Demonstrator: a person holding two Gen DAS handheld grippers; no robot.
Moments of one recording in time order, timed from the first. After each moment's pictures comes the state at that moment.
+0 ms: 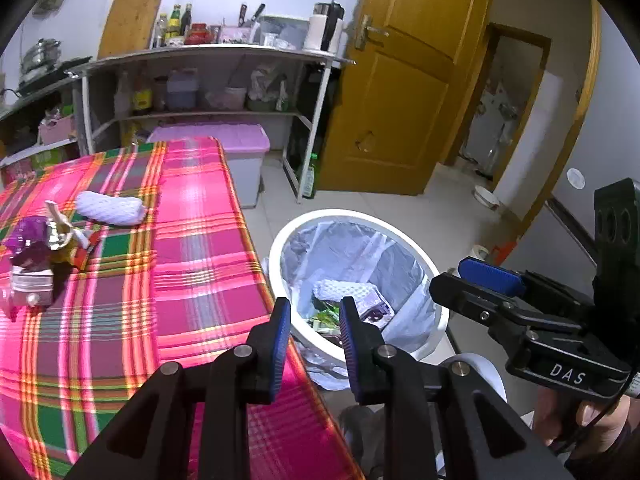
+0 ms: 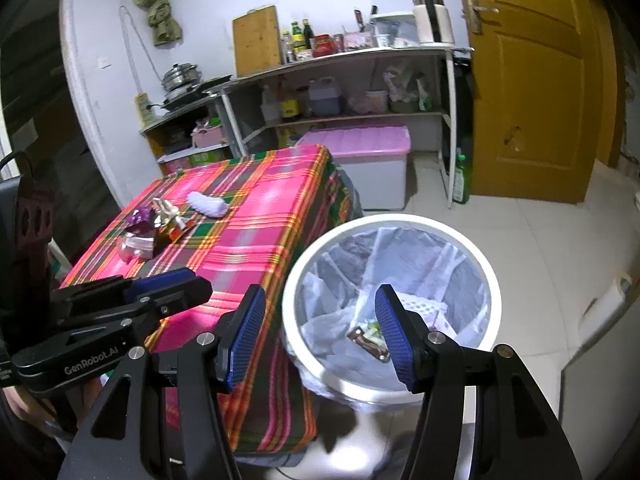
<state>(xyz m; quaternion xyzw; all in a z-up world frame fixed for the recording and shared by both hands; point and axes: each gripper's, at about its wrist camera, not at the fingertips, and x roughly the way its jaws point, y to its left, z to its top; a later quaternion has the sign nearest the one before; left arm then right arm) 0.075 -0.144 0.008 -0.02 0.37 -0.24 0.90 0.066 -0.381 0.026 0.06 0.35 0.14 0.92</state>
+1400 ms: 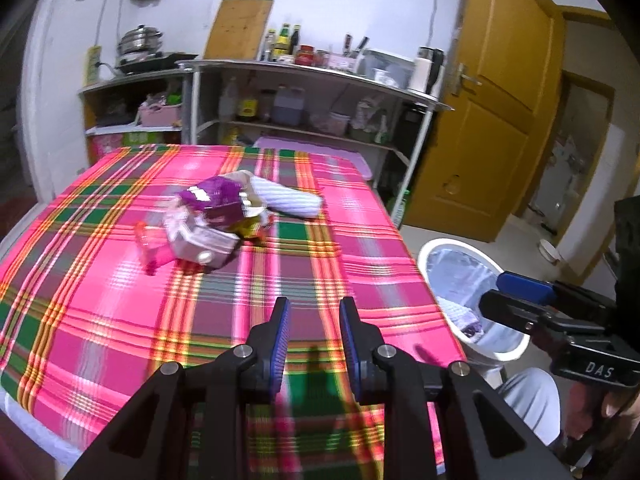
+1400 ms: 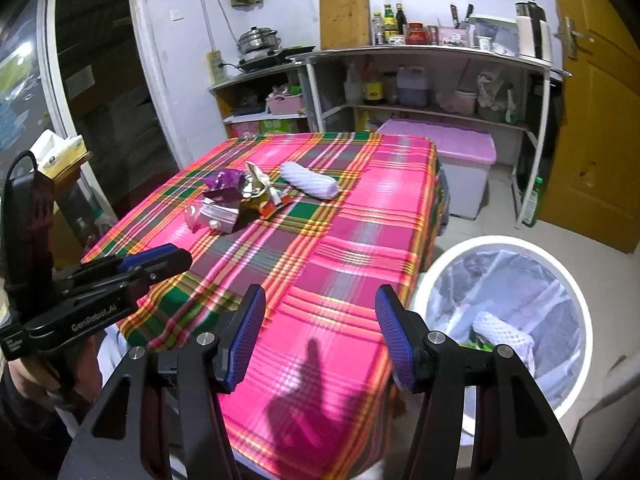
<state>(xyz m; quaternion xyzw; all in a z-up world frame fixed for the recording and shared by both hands) 0.052 0.001 0.001 -0.07 0.34 -0.09 0.93 0.083 -0.269 0.021 0.00 0.36 0.26 0.90</state>
